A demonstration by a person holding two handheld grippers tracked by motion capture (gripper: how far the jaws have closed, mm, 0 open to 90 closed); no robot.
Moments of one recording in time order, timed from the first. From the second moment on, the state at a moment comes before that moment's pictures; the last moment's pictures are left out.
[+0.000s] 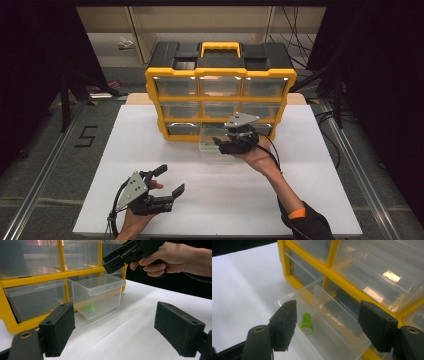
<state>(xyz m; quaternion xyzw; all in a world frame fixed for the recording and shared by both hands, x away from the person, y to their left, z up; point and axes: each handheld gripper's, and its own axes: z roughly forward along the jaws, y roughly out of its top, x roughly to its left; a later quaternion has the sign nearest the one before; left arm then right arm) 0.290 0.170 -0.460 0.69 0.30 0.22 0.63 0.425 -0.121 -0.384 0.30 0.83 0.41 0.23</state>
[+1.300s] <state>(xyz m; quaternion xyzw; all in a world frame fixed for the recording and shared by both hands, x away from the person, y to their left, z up) 0.290 0.169 -0.461 0.69 0.29 0.22 0.62 0.359 -0.138 -0.388 0.27 0.80 0.49 0.23</state>
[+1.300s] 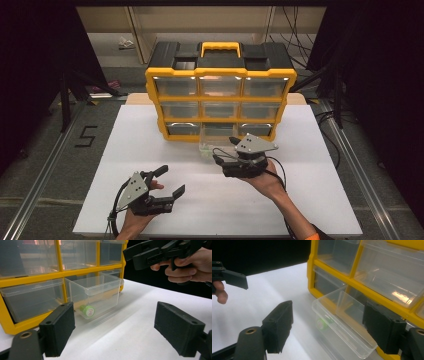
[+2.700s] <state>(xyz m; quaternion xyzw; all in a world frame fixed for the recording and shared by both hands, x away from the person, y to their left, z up) 0.289 0.170 -0.460 0.69 0.29 0.22 0.62 0.329 -0.168 -0.386 0.28 0.73 0.58 0.22</state>
